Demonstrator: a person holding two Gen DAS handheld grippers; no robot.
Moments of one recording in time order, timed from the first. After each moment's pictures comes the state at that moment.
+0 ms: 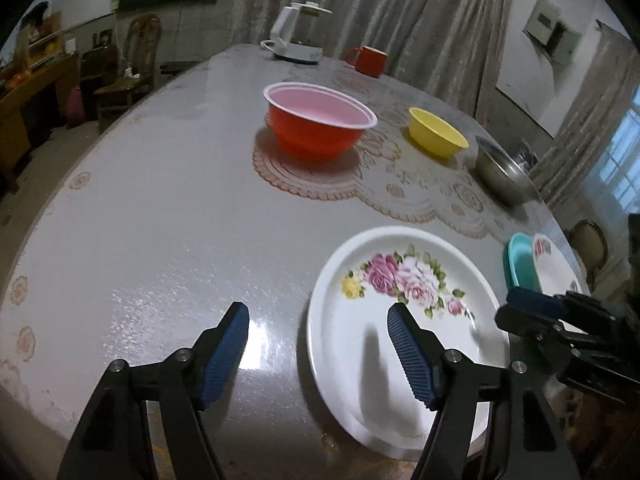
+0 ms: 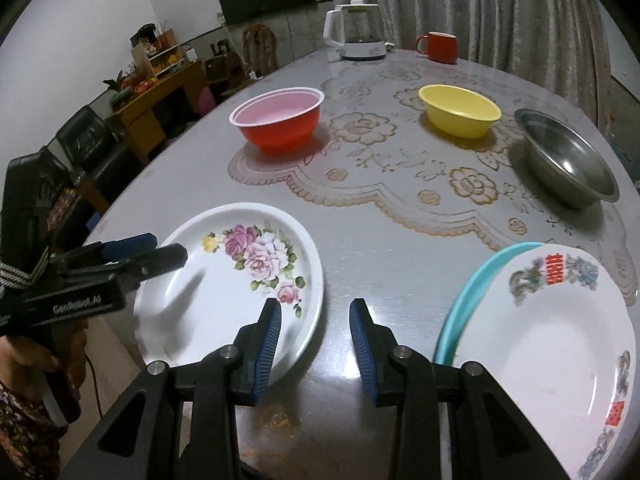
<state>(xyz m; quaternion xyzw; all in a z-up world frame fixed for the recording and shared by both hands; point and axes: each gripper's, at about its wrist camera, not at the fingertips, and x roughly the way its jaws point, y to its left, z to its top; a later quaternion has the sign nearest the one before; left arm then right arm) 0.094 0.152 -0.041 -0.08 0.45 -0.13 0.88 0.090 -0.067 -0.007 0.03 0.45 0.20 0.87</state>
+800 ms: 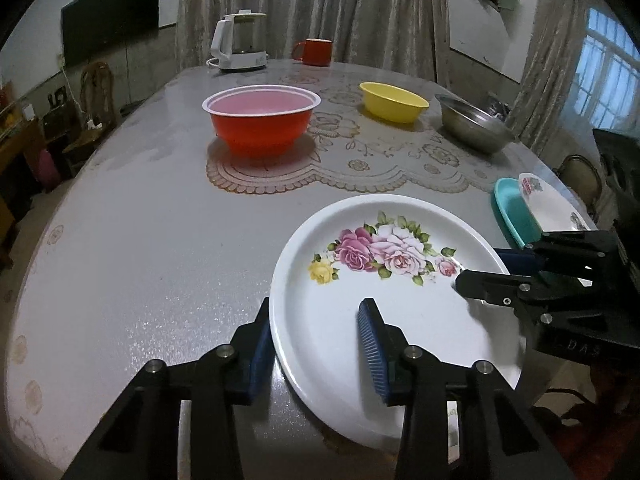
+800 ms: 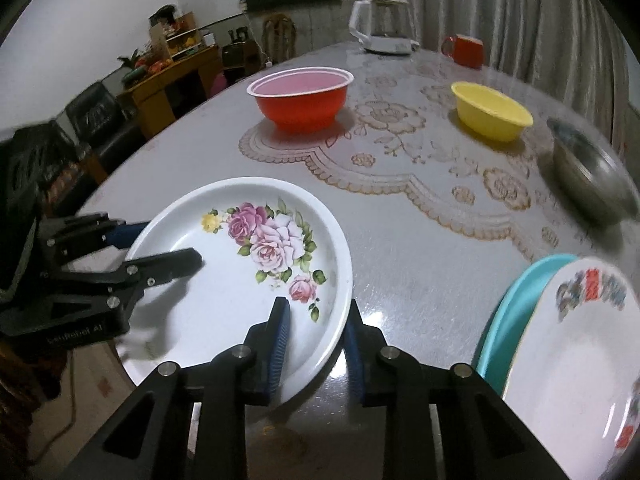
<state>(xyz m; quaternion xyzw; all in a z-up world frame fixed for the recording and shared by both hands) 0.089 0.128 -0.049 0.02 0.42 -0.19 0.89 0.093 -0.043 -0.029 -0.02 0.44 0.21 0.87</state>
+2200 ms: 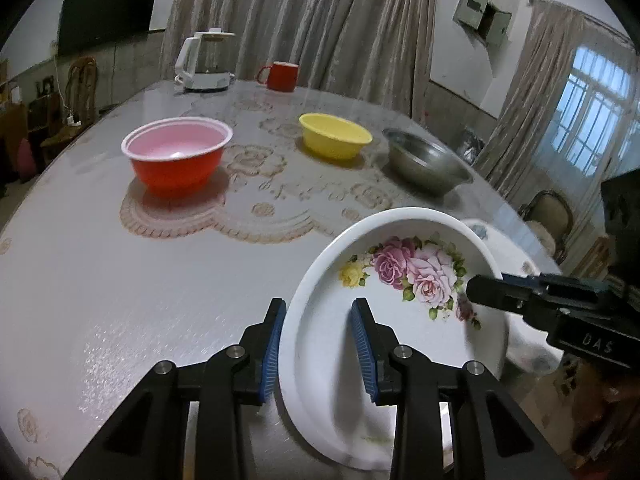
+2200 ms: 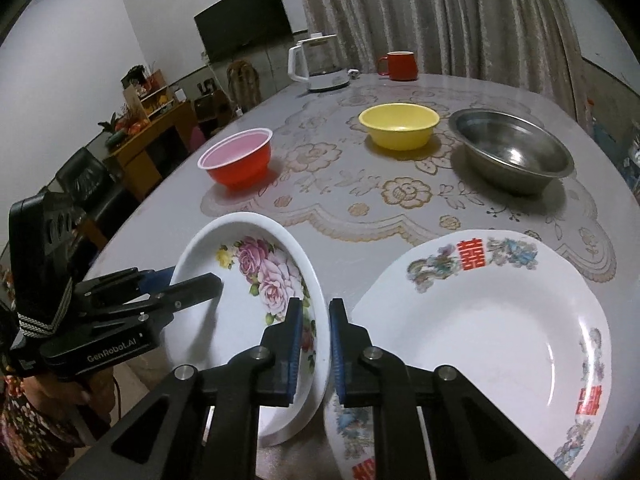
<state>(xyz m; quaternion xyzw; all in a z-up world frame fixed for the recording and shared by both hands) 0.090 0.056 -0.024 -0.05 0.39 -0.23 0.89 0.075 -0.140 0.001 0.09 0.40 0.18 0.89</state>
